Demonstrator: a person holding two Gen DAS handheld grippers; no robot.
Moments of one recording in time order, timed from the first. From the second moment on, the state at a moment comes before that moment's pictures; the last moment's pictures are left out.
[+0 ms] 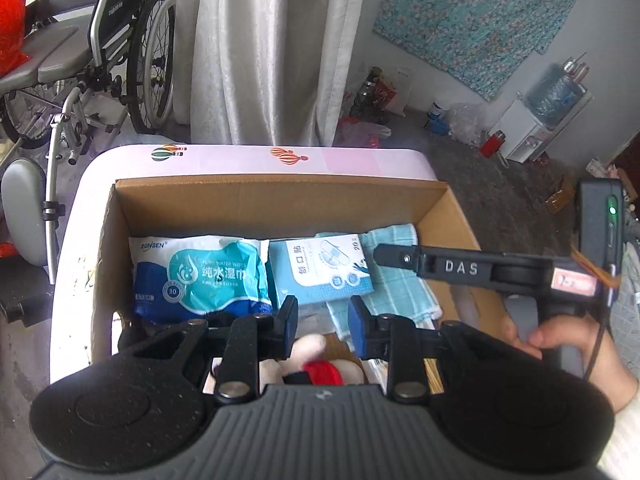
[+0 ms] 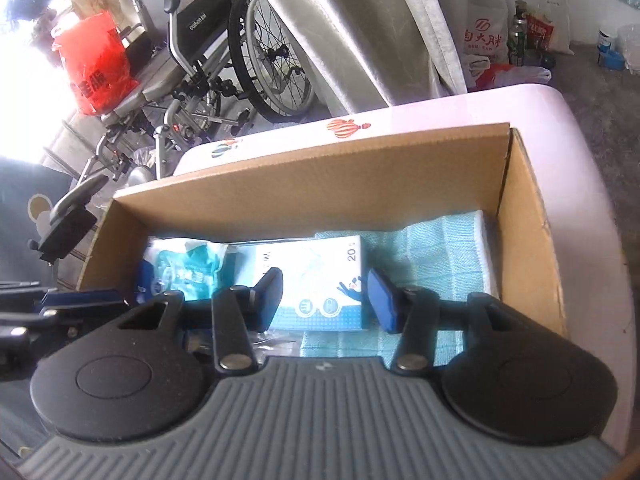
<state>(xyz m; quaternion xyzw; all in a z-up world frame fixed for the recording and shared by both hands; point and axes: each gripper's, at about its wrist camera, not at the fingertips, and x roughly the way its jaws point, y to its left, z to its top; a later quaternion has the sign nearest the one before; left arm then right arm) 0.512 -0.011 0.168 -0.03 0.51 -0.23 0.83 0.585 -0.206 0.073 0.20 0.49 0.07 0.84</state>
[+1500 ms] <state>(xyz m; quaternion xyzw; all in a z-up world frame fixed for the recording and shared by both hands) 0.197 0.118 0.017 -0.07 0.46 -0.15 0.87 0.265 -0.064 0.033 0.09 0.52 0.19 0.83</state>
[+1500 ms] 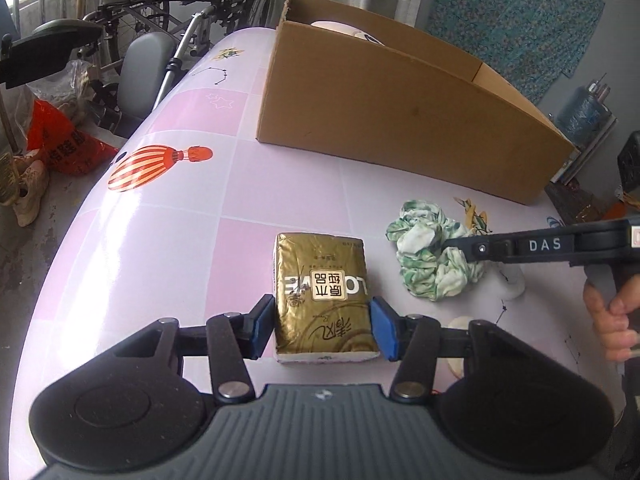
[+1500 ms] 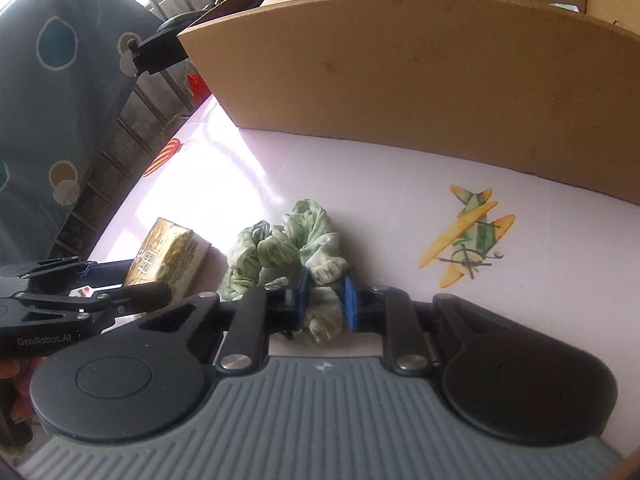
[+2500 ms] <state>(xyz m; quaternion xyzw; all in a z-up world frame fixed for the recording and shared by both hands) 0.158 0.130 0.015 -0.03 0.42 -0.17 0.89 0.273 -0.006 0.054 0.15 0.53 0.28 0.79</state>
